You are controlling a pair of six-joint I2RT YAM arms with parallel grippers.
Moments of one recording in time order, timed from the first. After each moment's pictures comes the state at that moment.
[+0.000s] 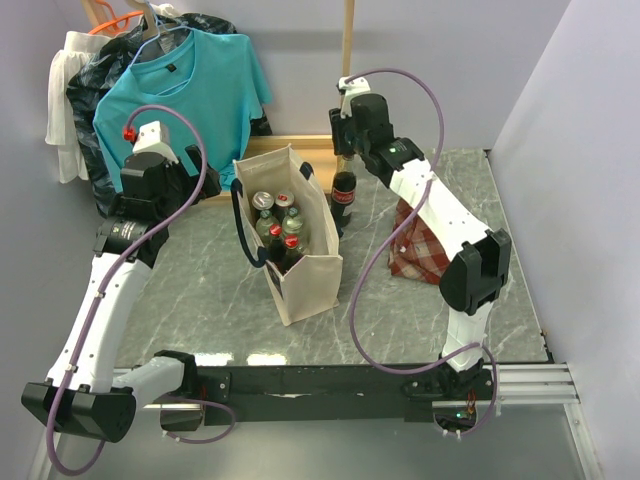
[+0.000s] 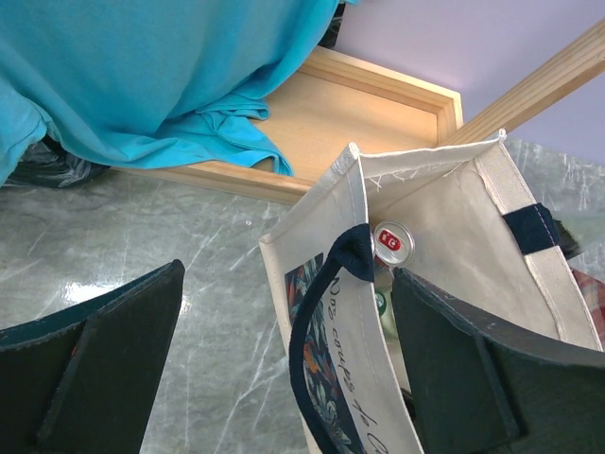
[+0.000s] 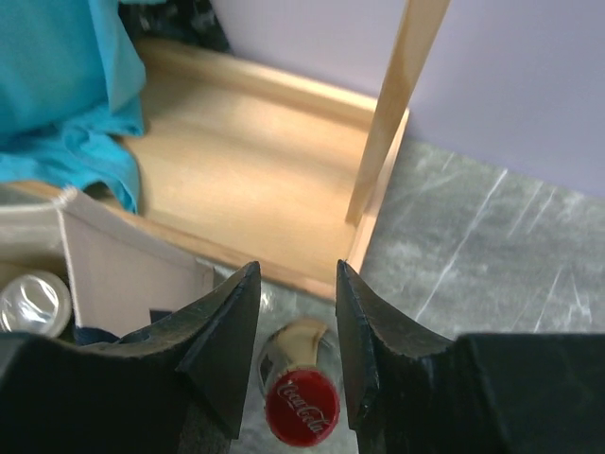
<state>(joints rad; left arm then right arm) -0.17 1.09 1.28 -0.53 -0.13 -0.41 0.51 1.89 1.92 -0.42 0.16 0.05</state>
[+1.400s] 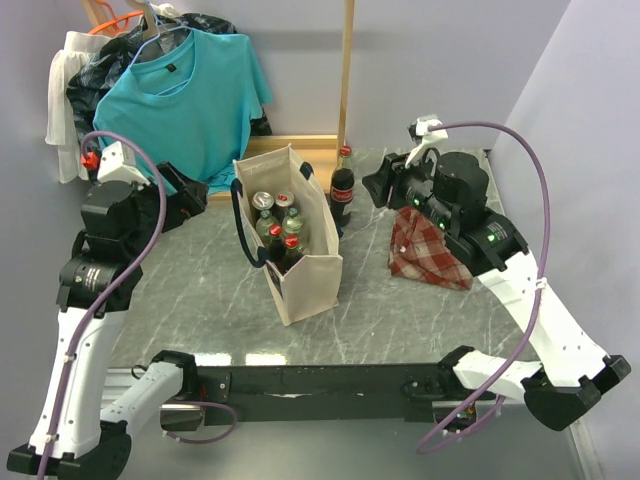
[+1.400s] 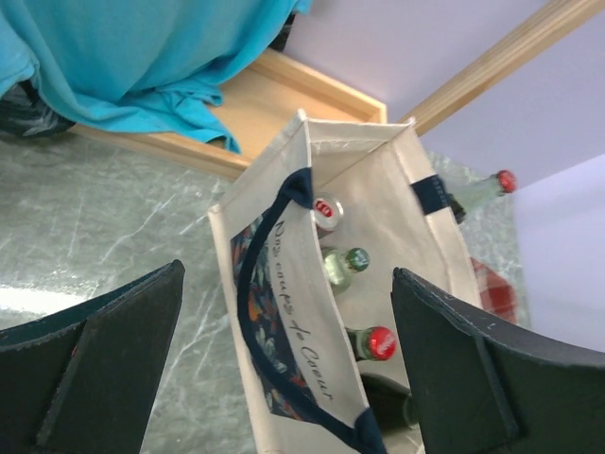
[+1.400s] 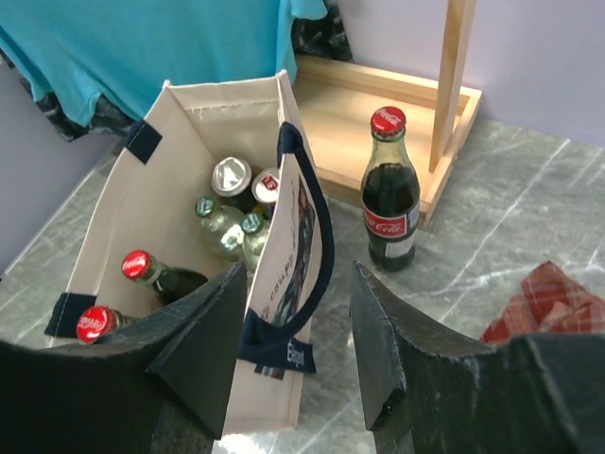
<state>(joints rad) -0.17 0.87 1.31 -0.70 -0.08 -0.58 0.56 1.11 1.38 -0.44 0.01 0.21</state>
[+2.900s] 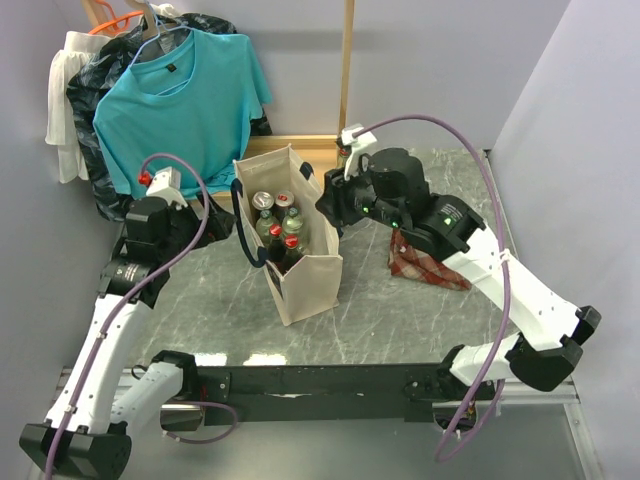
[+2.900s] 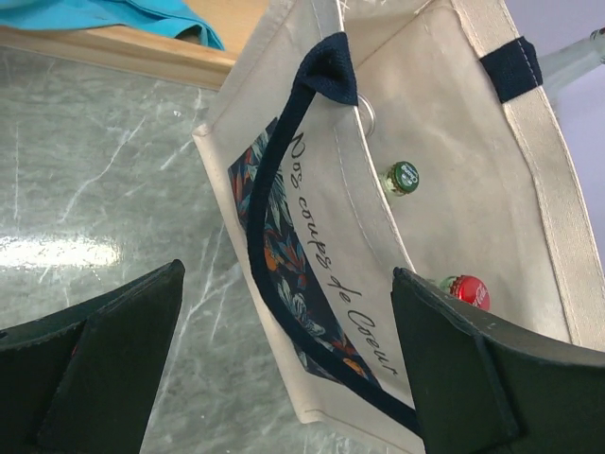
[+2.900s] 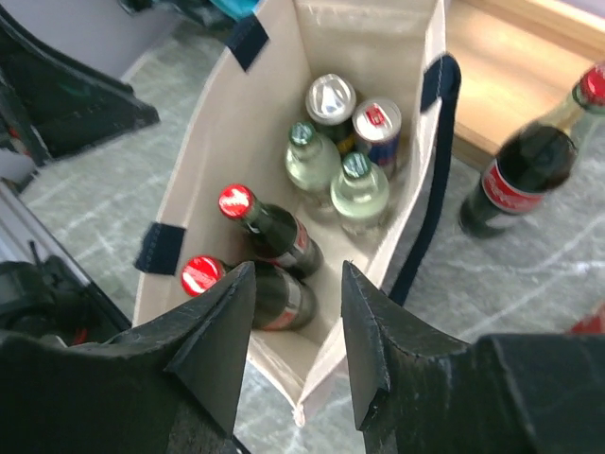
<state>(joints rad) -0.17 0.86 0.97 -0.52 0.10 -0.50 0.82 1.33 1.62 -0.67 0.05 0.21</state>
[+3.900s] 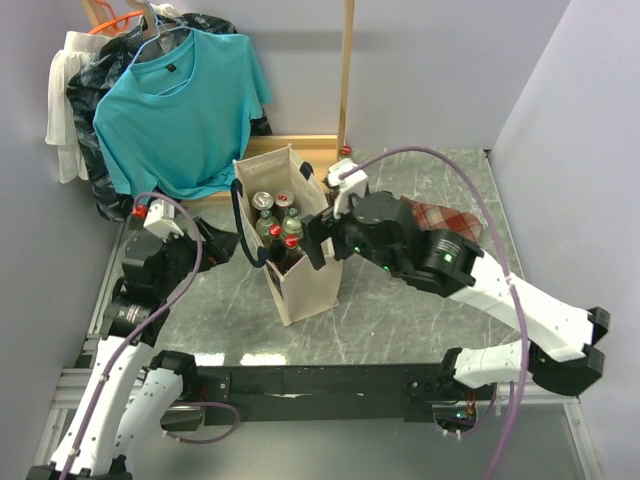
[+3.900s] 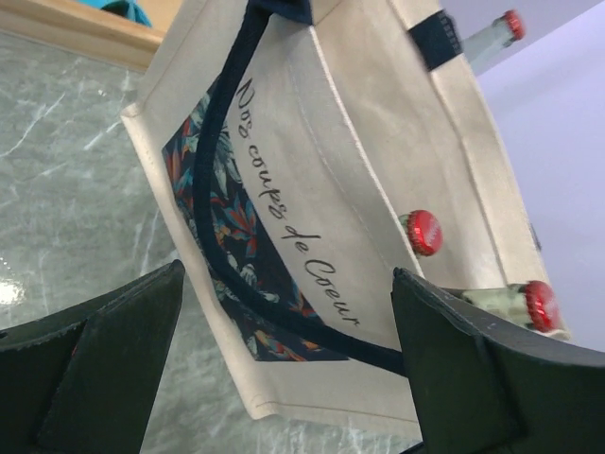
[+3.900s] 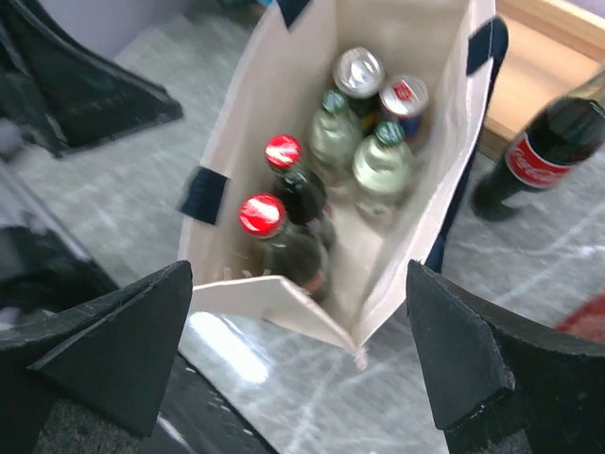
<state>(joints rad) -0.17 0.61 0.71 -0.36 0.20 -0.63 1.08 1.25 1.51 -0.66 0.32 0.22</state>
